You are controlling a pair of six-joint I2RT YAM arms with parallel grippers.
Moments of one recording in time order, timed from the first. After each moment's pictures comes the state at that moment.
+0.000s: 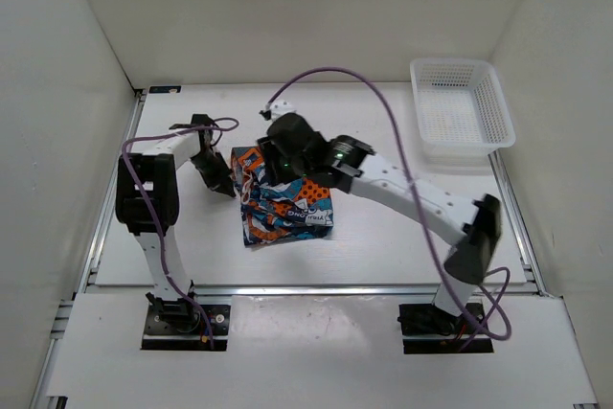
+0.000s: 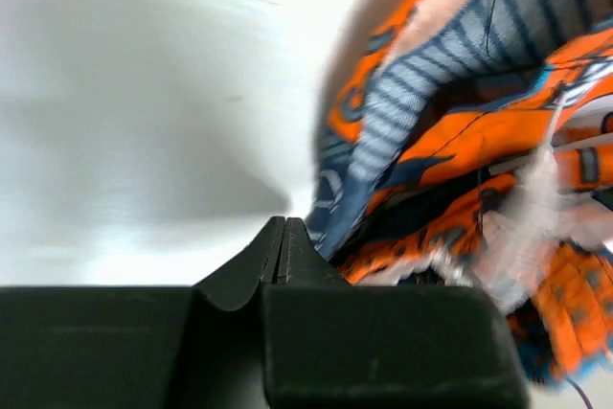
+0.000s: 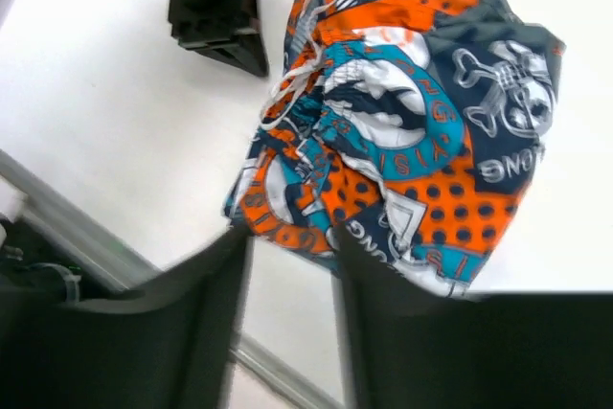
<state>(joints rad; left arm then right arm) -0.06 1.97 1.34 -0.83 0.24 -0.56 1.07 1.78 1.80 -0.74 0.23 0.40</state>
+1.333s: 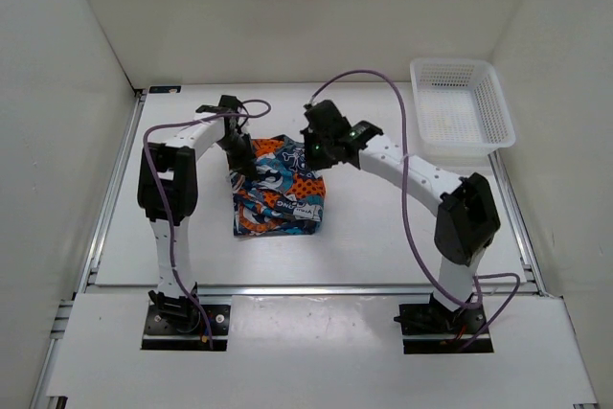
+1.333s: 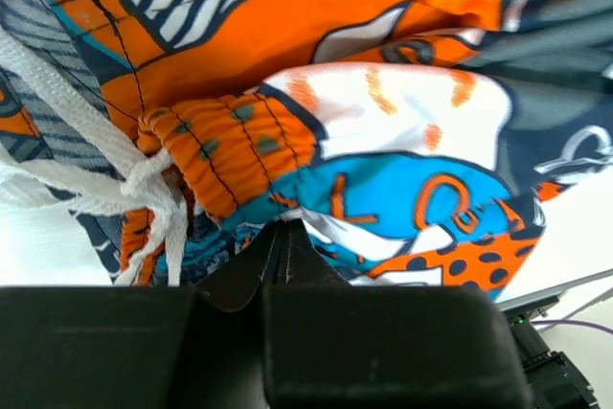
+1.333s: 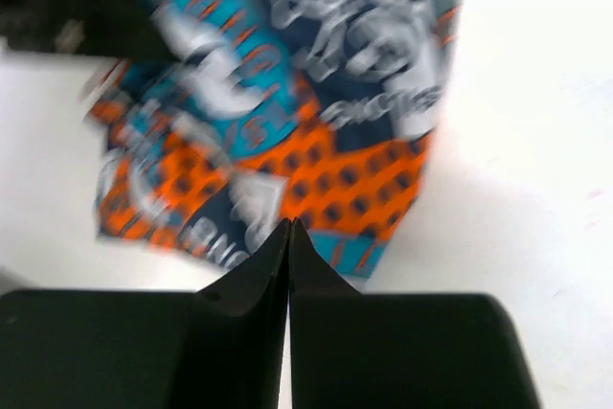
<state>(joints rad) -0.20 2.12 1.63 -0.90 0.29 -0.44 0.74 1.86 1.62 -0.65 0.02 0.47</state>
